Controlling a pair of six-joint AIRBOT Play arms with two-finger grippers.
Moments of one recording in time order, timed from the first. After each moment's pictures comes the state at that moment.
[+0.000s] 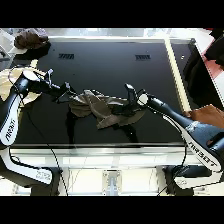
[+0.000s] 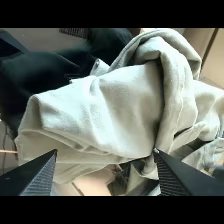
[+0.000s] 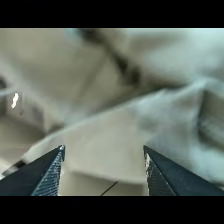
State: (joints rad) left arm 0.12 -1.64 1.36 0.93 -1.24 -1.51; right arm 0.47 -1.52 1.09 -0.95 0.78 1.60
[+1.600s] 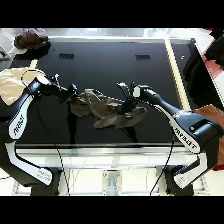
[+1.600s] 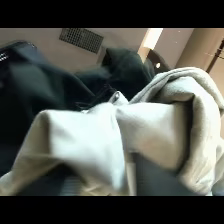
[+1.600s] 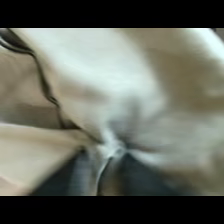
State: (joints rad) left arm 0.05 -1.73 1.34 0.91 -1.06 -1.62; right arm 0.45 -1.72 1.33 -1.20 1.03 1.40
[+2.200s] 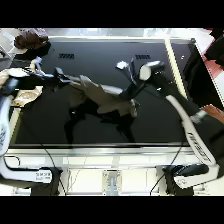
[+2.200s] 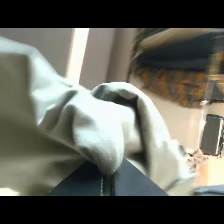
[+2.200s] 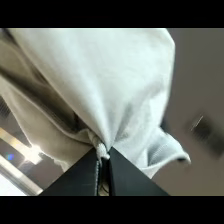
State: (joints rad) left arm 0.23 -1.45 1.34 0.55 -1.15 -1.33; right arm 0.45 -1.51 1.70 -1.41 1.39 1.34
